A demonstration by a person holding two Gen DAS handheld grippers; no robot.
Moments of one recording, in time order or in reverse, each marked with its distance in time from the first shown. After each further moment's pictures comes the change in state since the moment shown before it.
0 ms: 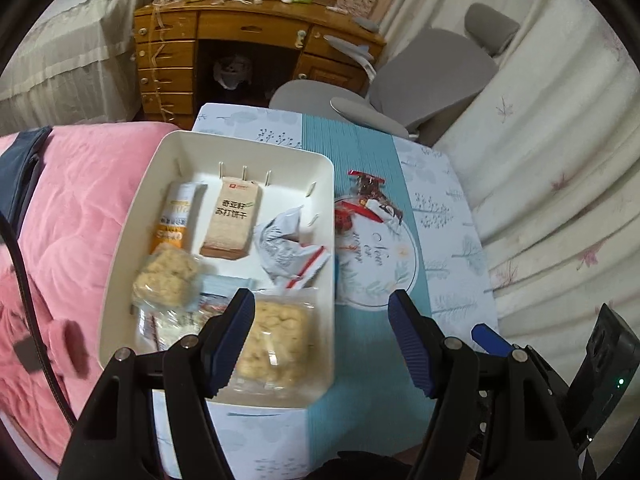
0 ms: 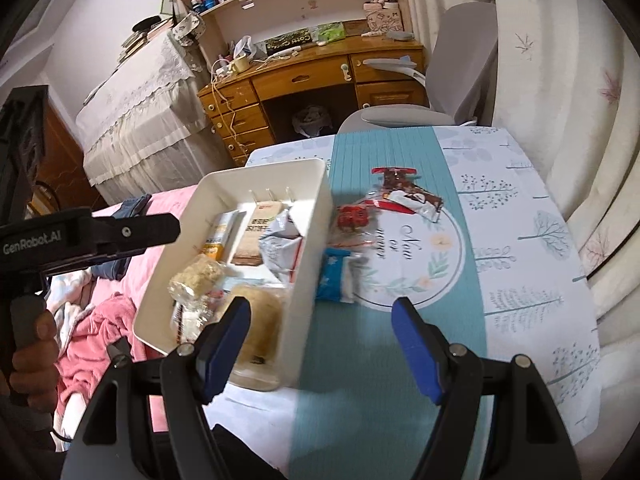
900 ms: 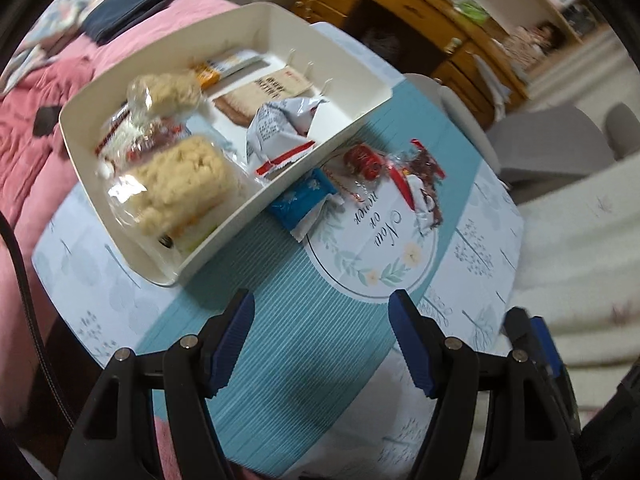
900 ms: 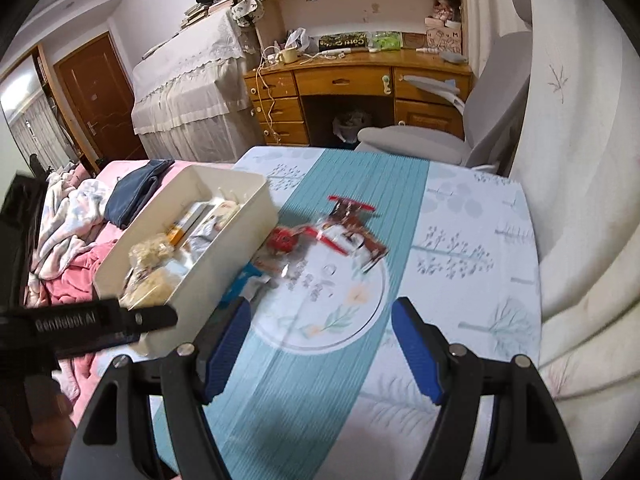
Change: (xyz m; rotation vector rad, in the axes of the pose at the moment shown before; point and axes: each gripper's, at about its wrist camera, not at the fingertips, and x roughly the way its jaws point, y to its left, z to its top) left arm 0.097 -0.095 -0.067 -0.649 -0.002 0.234; right arm 0.021 -0.144 0.064 -0.274 -0.007 0.132
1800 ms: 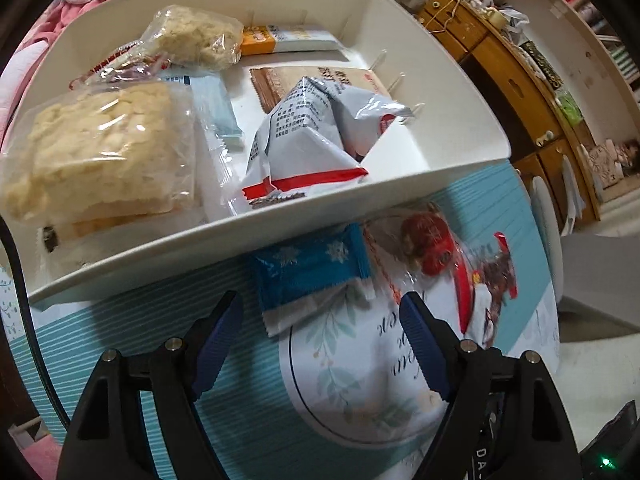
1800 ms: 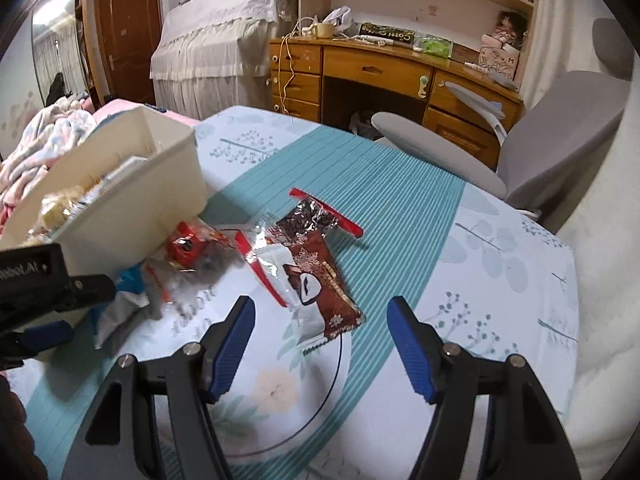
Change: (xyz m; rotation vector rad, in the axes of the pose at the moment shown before) left arm 0.122 -0.002 0.040 -0.395 -0.161 0.114; right arm 0.171 -0.037 0.026 -0.275 0.025 -0.038
